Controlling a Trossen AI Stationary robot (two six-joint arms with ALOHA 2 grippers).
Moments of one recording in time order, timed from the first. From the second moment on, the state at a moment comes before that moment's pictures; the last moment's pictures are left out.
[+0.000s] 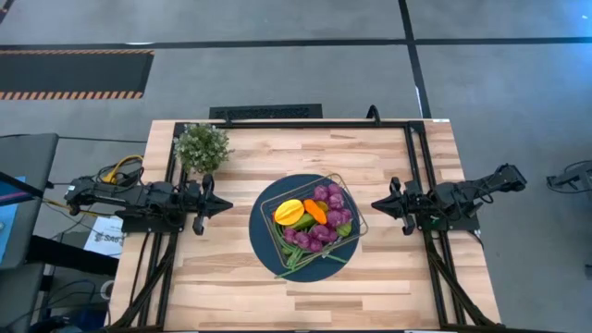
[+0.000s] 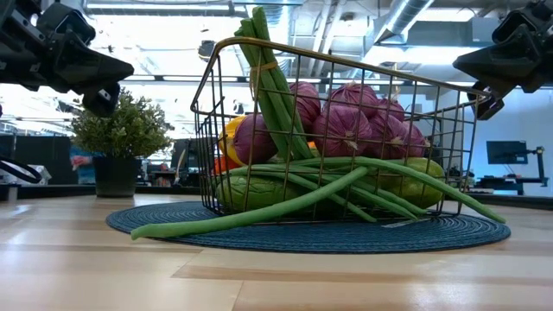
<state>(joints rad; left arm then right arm) -0.15 0.08 0.01 0.04 -0.11 -0.25 0.33 0.03 0.01 0.04 0.31 0.37</state>
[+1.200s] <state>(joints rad) -0.15 0.08 0.01 0.03 -0.09 -0.23 0.33 0.03 0.01 0.04 0.31 0.37</state>
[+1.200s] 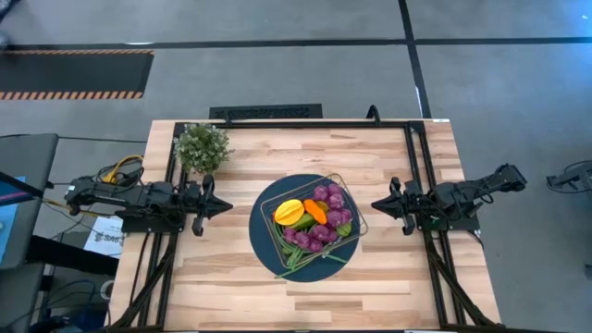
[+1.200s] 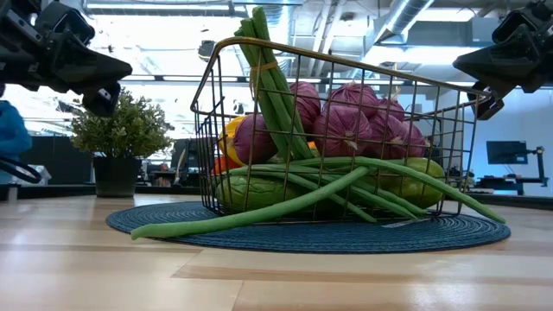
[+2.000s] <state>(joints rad) -0.15 0.08 0.01 0.02 -0.03 -0.23 0.33 0.03 0.01 0.04 0.31 0.37</state>
